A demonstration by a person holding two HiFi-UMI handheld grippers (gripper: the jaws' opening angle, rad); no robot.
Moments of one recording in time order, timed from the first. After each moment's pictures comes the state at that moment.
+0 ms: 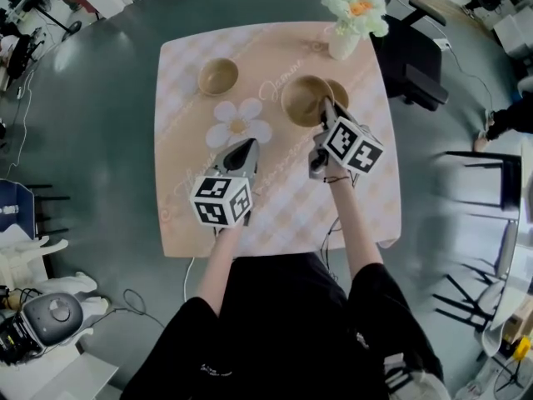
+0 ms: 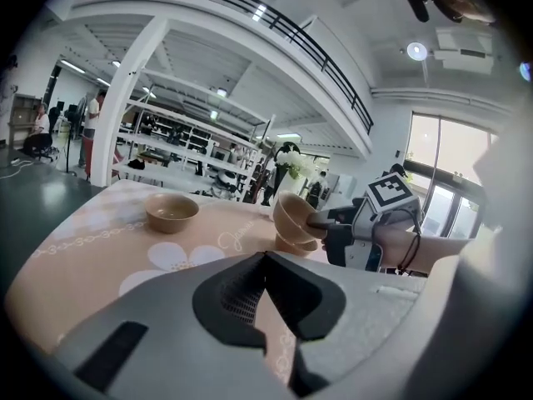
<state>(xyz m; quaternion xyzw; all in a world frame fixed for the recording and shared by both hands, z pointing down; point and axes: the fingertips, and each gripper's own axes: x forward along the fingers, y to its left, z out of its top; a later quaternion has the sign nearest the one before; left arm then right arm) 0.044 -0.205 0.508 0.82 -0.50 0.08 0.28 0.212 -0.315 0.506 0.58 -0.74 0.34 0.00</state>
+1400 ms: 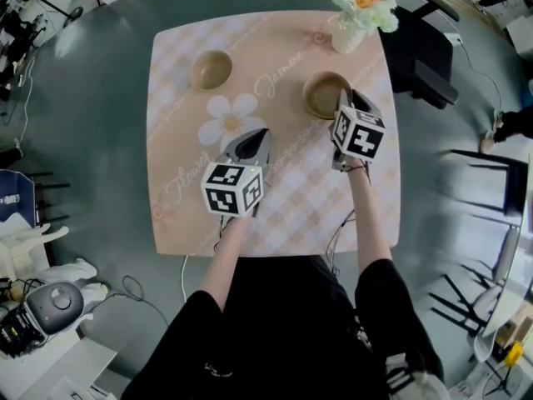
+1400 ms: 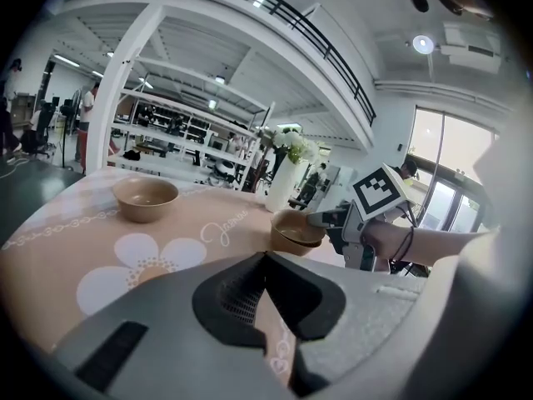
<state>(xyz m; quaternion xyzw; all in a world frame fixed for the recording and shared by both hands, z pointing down) 0.086 -0.237 0.534 0.81 -0.49 0.10 0.29 0.270 -0.355 0.546 0.62 -0.72 0.24 0.20</state>
